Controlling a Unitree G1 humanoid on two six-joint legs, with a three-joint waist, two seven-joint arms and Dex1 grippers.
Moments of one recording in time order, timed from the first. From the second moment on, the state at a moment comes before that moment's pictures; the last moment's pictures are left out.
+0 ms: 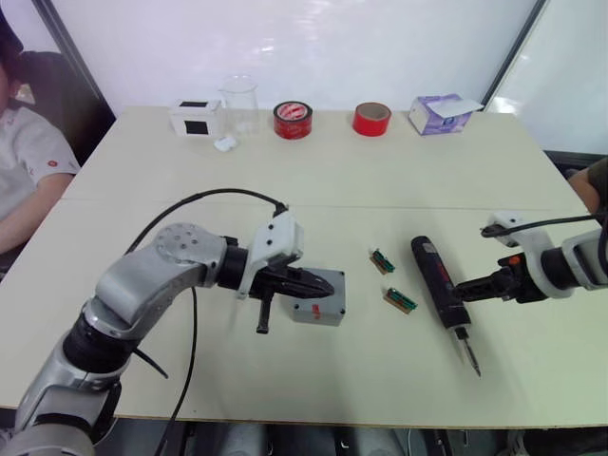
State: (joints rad) left arm -0.58 0.67 -0.26 -0.51 -0.61 0.84 -1.01; right arm -0.62 -1.21 0.13 -0.07 0.78 1.61 0.72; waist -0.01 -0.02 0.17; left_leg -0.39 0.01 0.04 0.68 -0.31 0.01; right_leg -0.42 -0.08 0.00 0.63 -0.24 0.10
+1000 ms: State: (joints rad) left arm -0.52 0.67 -0.24 -0.55 -0.64 0.89 -0.88; right arm -0.73 -1.08 0.39 0.11 0.53 1.47 0.80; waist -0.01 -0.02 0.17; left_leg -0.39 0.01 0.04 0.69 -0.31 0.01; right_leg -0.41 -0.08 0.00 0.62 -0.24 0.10
